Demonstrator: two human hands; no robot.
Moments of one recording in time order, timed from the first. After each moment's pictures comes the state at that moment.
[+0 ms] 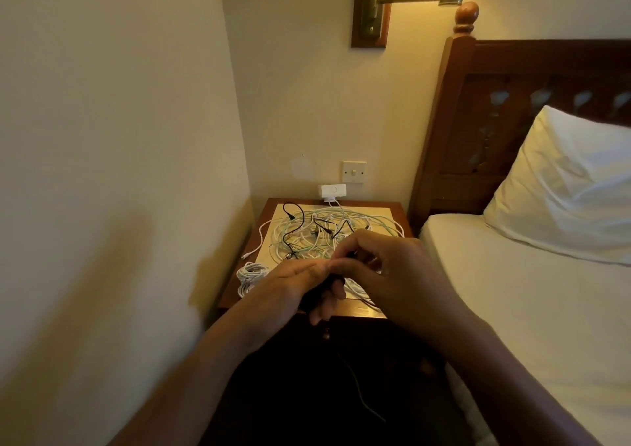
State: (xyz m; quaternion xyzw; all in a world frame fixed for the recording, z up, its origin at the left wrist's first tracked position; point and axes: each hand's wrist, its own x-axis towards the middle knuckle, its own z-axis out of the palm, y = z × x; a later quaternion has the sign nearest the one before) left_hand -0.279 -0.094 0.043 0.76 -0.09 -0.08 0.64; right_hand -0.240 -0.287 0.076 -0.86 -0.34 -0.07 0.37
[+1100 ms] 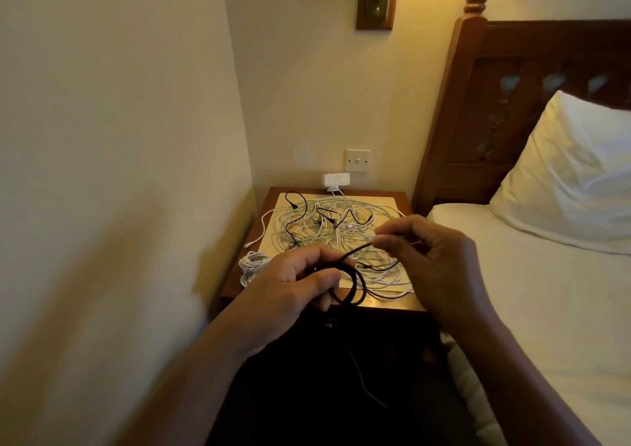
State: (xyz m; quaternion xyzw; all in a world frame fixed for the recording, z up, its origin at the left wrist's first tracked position) left_hand -0.294 -0.099 0.047 0.74 -0.08 -0.05 0.67; right_hand -0.227 -0.312 0.048 -0.81 -0.23 -0.14 0.52
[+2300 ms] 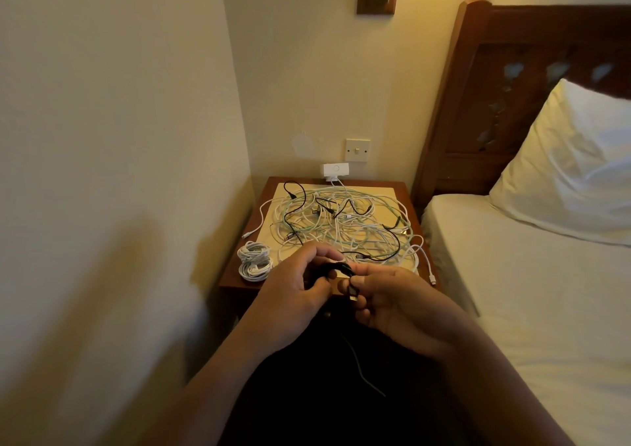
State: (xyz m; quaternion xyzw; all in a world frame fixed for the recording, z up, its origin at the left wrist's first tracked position) left_hand -0.285 -0.105 0.010 0.82 -0.05 0.07 0.56; right_hand -0.232 -0.296 0.011 -0.52 -0.09 0.40 0.75
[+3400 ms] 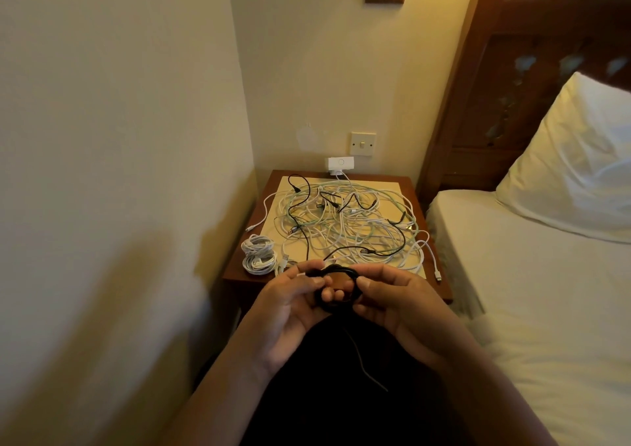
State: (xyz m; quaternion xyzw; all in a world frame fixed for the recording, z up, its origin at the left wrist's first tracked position) left_hand -0.289 -0.103 -0.018 0.38 0.09 -0.07 0.92; right_hand -0.239 -0.290 -0.015 -0.54 -0.03 0.28 0.79
